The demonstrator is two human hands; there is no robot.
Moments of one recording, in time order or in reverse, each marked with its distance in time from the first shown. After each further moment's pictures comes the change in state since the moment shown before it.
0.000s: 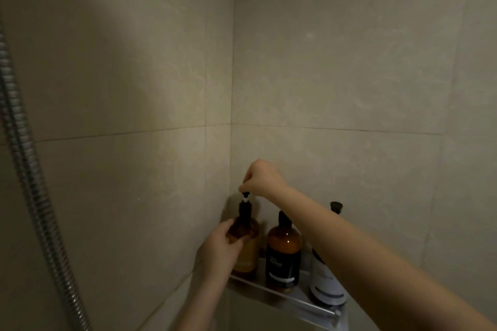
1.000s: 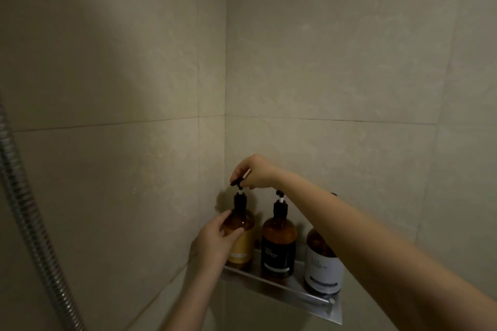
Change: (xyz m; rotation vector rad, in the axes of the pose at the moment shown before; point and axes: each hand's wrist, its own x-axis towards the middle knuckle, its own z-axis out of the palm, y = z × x) left_hand 0.000 -0.005 -0.002 -0.074 -0.039 0.000; right_hand -0.001 0.012 -0.009 0.204 -0.249 -0.145
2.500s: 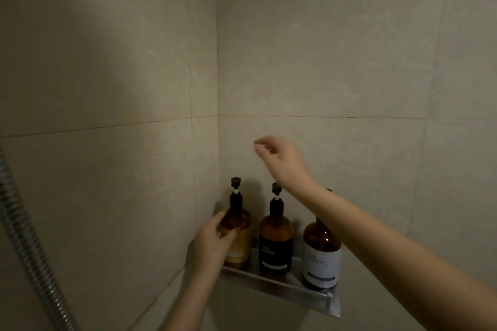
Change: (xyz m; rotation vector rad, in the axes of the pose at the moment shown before) left_hand 0.008 -0.012 0.003 -0.034 -0.005 0.067; right_hand -0.063 -0.003 -0.013 0.120 0.635 -0.099
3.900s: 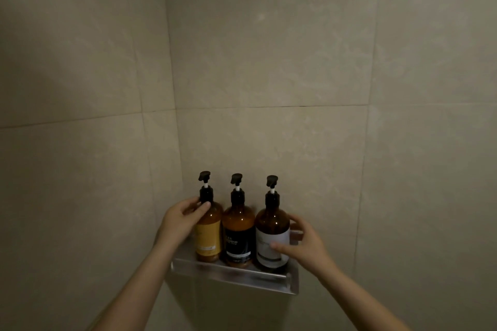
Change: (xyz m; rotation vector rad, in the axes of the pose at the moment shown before) left_hand 0.035 0.003 0.004 -0.035 -0.153 -0.036; right_hand -0.159 0.144 -0.018 0.173 -0.036 0.493
